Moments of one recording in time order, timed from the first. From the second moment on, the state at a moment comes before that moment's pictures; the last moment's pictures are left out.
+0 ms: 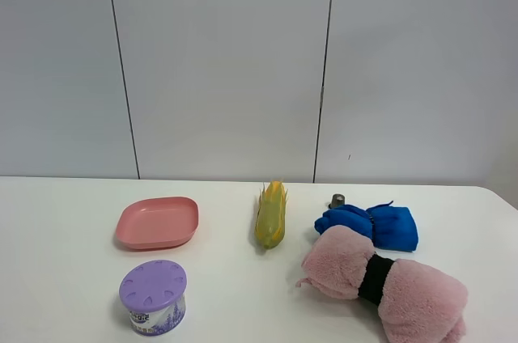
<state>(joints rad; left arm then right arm) 0.02 0.00 -0.51 -0.14 1.05 0.11 -0.02 1.03 -1.33 0.18 1.21 -0.44</state>
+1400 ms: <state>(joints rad) 0.02 0.00 -0.51 -0.14 1.05 0.11 0.29 1.87 -1.39 0.12 1.17 -0.61</state>
